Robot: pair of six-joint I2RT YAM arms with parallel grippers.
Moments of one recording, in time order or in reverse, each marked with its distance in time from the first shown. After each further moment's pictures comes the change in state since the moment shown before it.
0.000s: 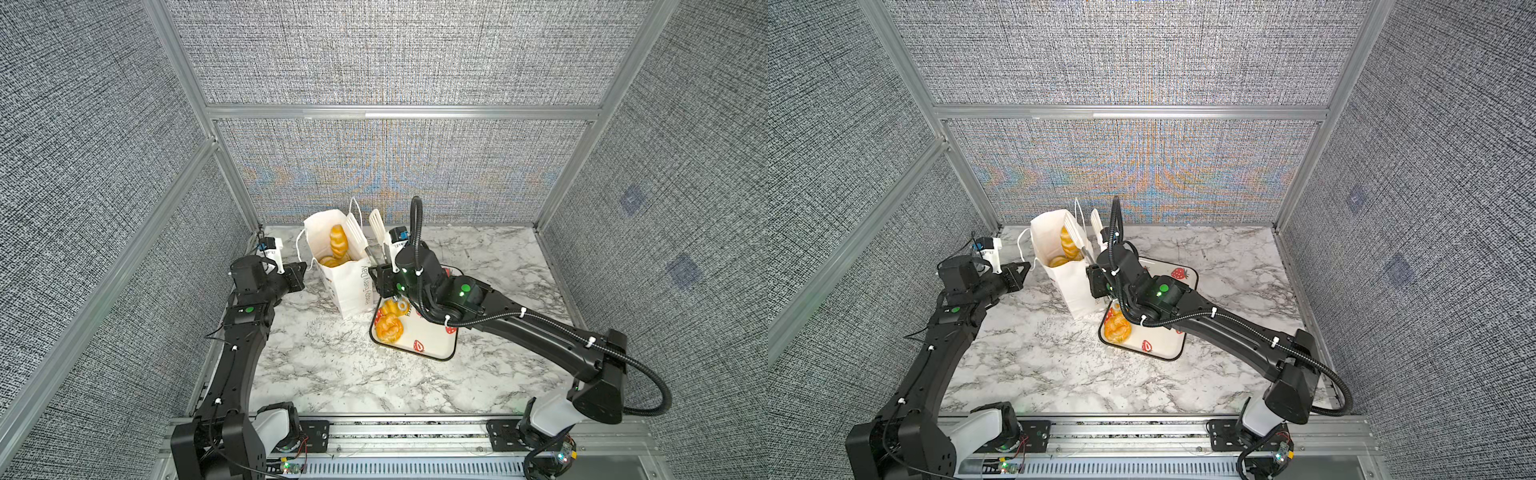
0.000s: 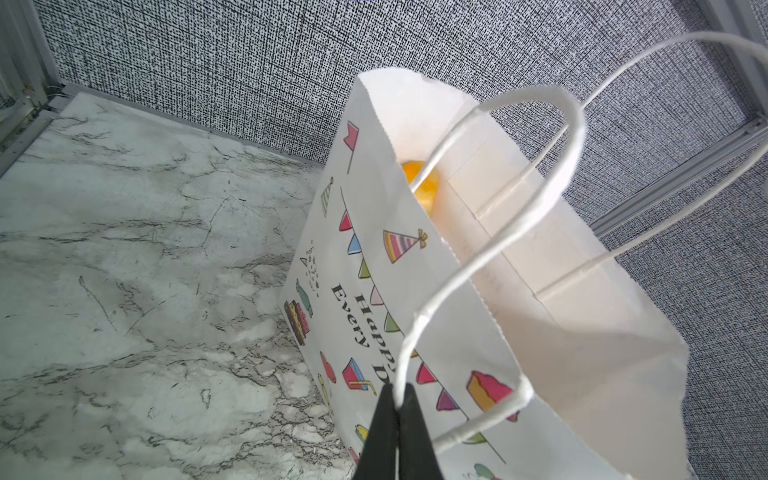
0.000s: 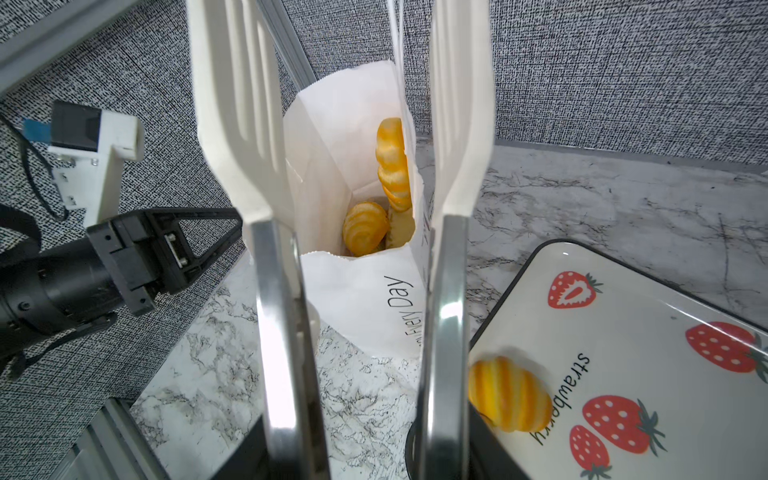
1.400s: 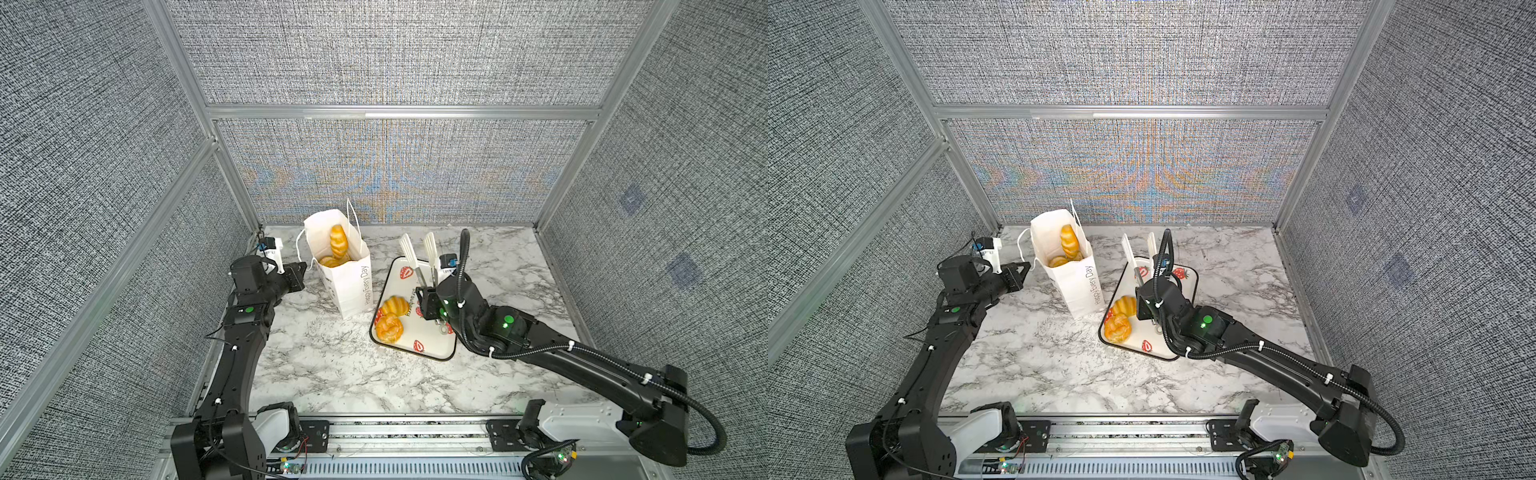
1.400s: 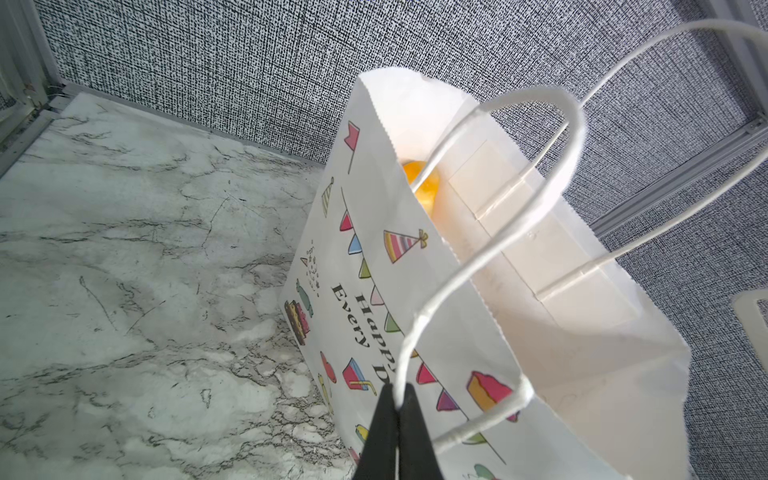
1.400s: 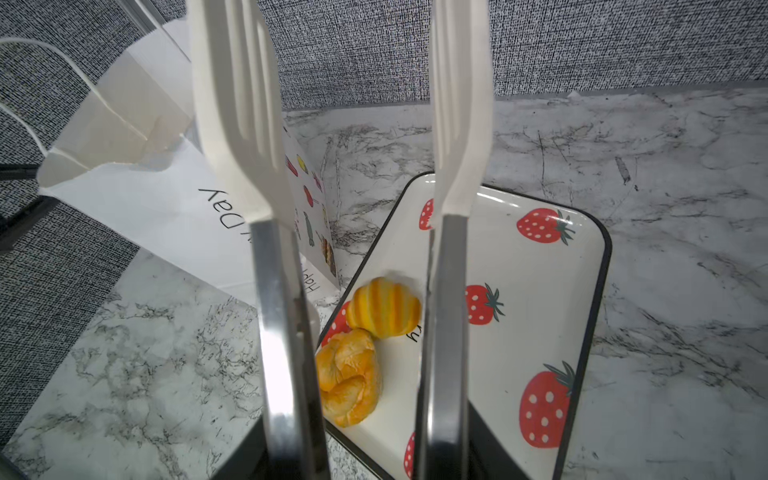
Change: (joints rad) left arm 0.000 0.000 0.000 0.000 -0.001 0.000; right arm -0.041 -0.336 -0.447 -0.026 0.150 0.107
